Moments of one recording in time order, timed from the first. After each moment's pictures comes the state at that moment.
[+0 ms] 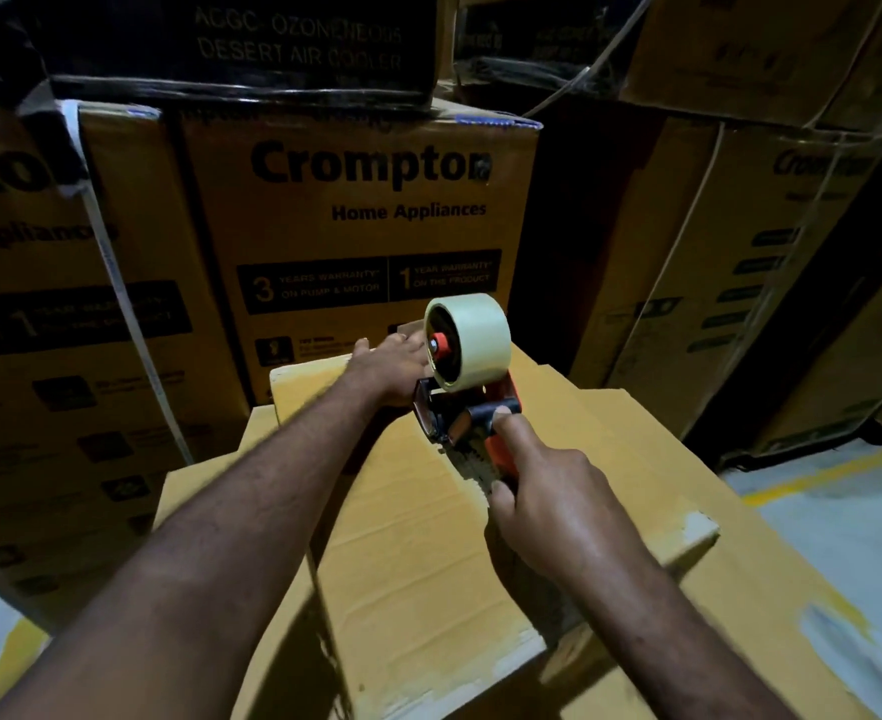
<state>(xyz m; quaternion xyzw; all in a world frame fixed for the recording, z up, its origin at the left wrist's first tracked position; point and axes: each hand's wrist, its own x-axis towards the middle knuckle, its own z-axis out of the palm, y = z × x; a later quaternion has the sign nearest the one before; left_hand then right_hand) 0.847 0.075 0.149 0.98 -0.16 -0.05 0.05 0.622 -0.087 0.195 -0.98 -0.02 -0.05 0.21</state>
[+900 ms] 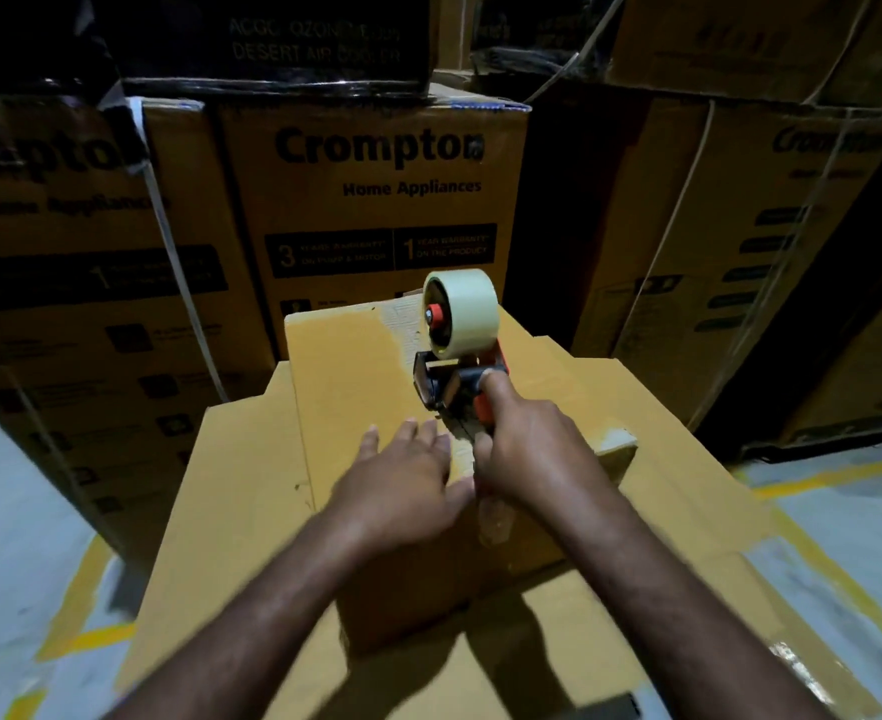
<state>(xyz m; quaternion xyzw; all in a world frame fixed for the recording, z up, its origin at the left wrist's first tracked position) 0.566 0.022 0.156 0.98 -0.13 -0.10 0.08 0.565 -0.122 0.199 -0.98 -0.05 -0.04 0.20</state>
